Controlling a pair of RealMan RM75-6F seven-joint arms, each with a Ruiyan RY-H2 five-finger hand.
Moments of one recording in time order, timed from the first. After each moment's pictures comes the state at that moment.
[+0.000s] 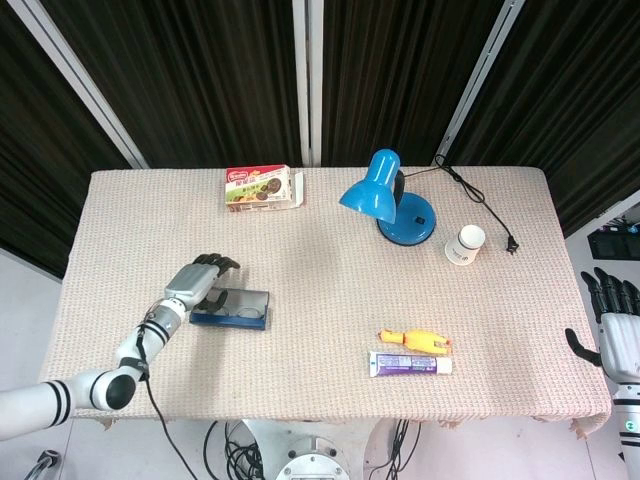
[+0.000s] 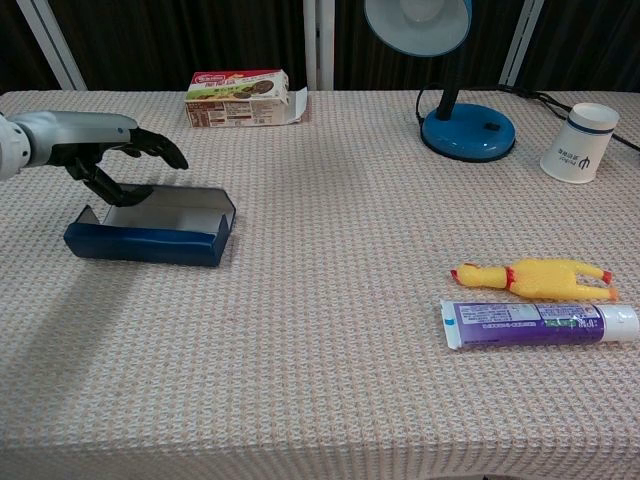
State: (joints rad) left arm -0.82 -1.38 -0.12 -1.51 0.88 0.73 0.17; right arm 0.09 -1.12 0.11 -1.53 -1.37 1.41 0.02
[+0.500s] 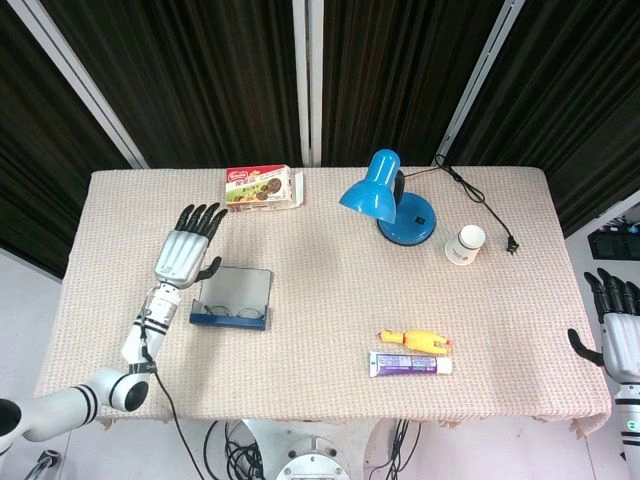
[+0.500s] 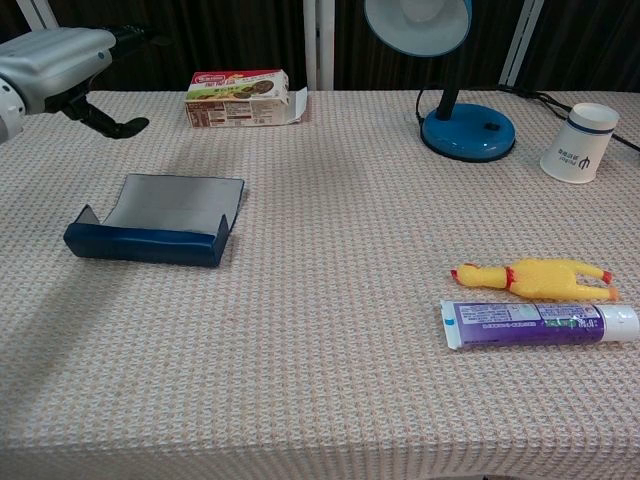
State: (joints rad) left arm -0.74 -1.58 -0.12 -1.22 1.19 1.16 0.15; right arm 0.09 -1.12 0.12 -1.51 -1.36 1.40 0.03
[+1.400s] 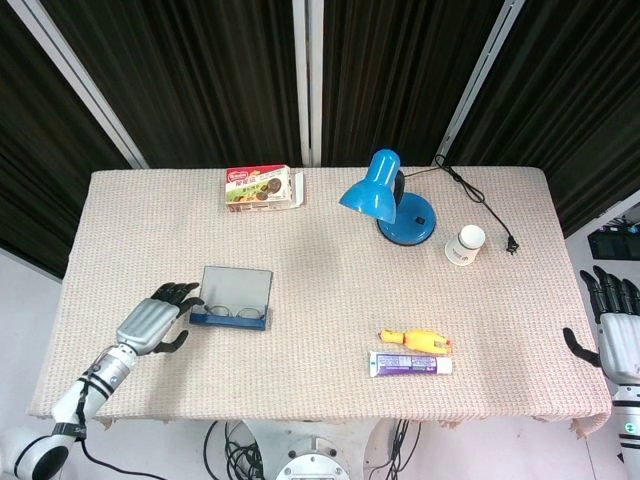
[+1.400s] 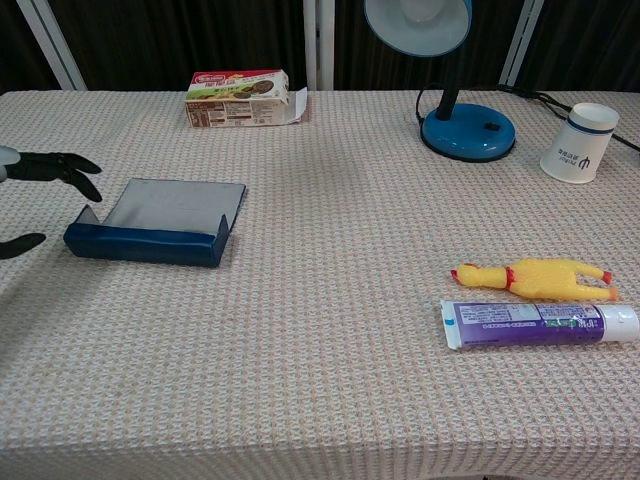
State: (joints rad) left arm -0.58 -1.21 0.08 -1.63 1.36 0.99 0.03; right arm 0.08 -1.10 0.12 -1.56 -1.39 1.44 0.00
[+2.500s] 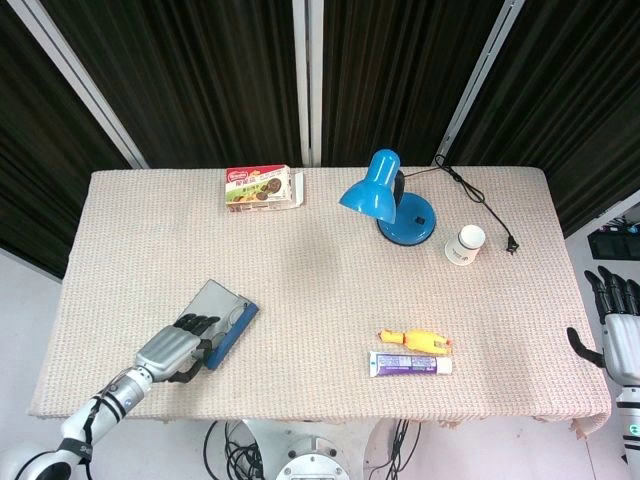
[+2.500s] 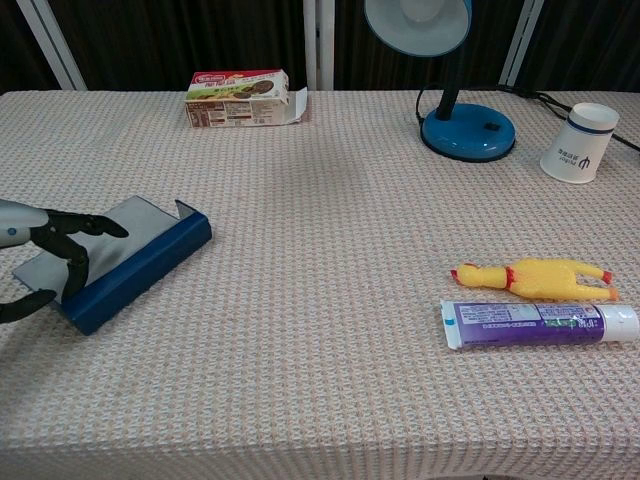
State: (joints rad) left arm -0.59 -1.15 0.10 -1.85 1.32 0.84 0.19; right arm 0.08 -1.11 0.11 -1.54 -1.39 1.44 0.03
